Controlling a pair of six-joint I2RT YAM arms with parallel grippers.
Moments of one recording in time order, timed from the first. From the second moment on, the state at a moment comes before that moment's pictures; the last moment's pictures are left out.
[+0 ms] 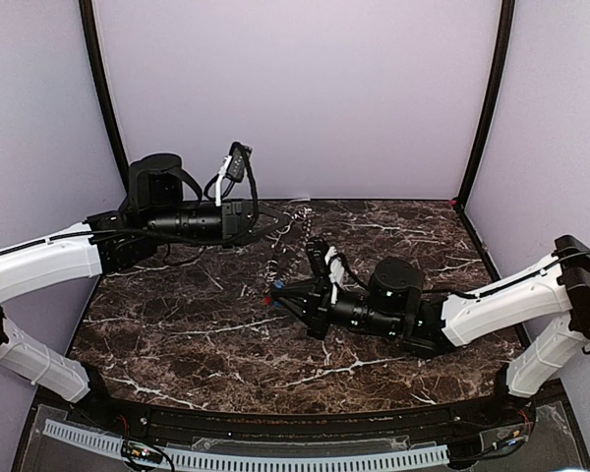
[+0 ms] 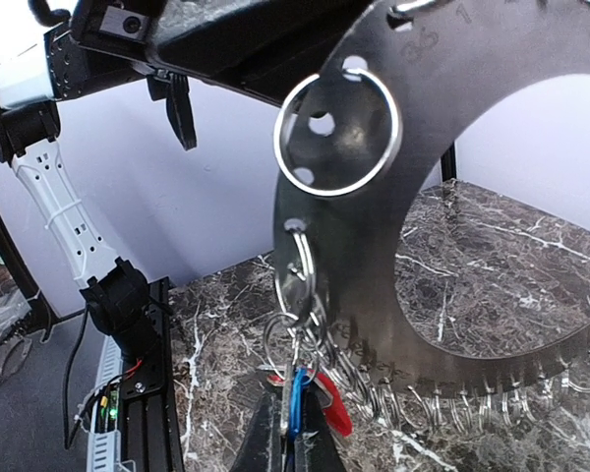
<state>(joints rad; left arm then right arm) -0.83 1.30 1.10 0.04 0.49 -0.49 1.19 1.53 0.72 0.80 -0.09 0.23</state>
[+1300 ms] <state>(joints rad) -0.84 1.26 0.87 0.07 0.29 -0.55 1.19 1.36 0.67 0.61 0.00 0.27</state>
